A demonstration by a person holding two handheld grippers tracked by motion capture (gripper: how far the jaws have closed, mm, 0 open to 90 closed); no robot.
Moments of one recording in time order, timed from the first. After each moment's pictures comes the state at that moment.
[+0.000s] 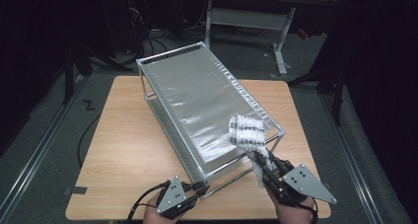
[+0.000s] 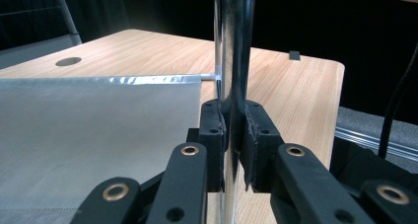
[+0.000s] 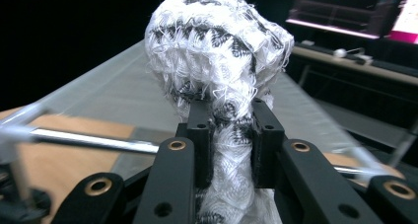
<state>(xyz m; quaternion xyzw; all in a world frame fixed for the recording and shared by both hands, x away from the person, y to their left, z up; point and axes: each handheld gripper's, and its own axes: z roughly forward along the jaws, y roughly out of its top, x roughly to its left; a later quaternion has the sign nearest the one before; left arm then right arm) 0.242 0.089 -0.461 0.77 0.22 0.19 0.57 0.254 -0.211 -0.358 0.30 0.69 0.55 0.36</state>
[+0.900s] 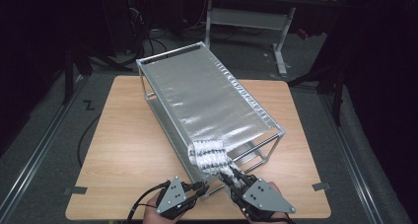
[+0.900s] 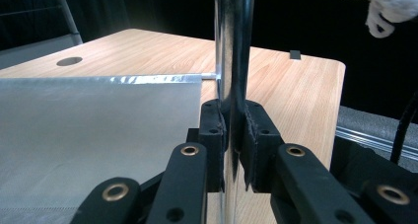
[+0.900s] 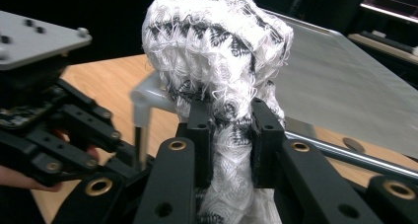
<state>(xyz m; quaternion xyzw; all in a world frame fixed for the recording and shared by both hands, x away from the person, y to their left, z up) 0.242 0.090 -0.460 0.77 0.22 0.19 0.57 0.228 -0.152 -0.372 0.23 0.76 0.52 0.31</state>
